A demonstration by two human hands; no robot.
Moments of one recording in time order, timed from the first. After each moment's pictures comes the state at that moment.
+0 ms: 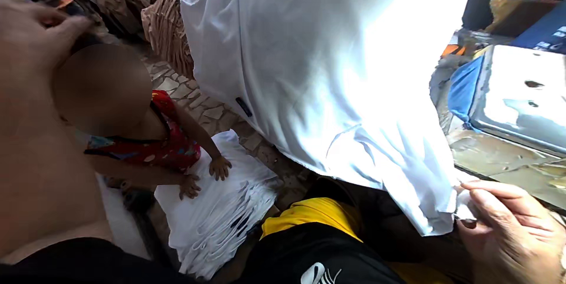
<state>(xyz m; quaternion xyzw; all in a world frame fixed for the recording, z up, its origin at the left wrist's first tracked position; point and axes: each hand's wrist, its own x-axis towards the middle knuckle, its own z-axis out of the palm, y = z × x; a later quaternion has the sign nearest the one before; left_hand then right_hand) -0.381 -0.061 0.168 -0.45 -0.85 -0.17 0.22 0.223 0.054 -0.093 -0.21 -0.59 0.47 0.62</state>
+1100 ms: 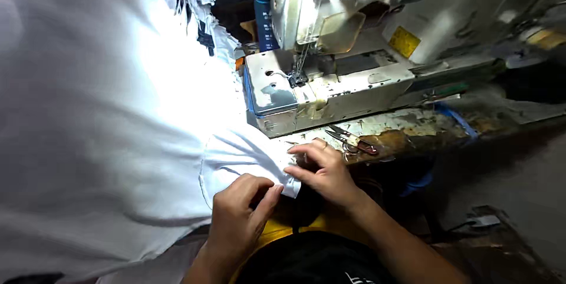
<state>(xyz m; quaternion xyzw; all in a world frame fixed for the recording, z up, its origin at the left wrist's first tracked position) 0.024 0.025 -0.034 -0.84 -0.32 -0.40 -0.15 0.234 0.021 -0.093 -0.50 -0.66 0.11 0.55</state>
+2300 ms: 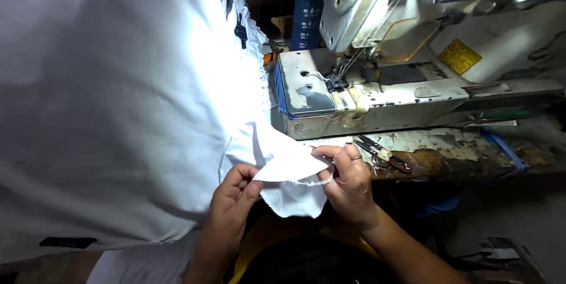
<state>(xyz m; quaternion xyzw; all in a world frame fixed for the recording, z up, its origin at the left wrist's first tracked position) -0.005 0.028 -0.033 -0.57 -0.33 -0.53 -0.54 0.205 0.031 -0.080 -0.52 -0.65 -0.09 0.55</state>
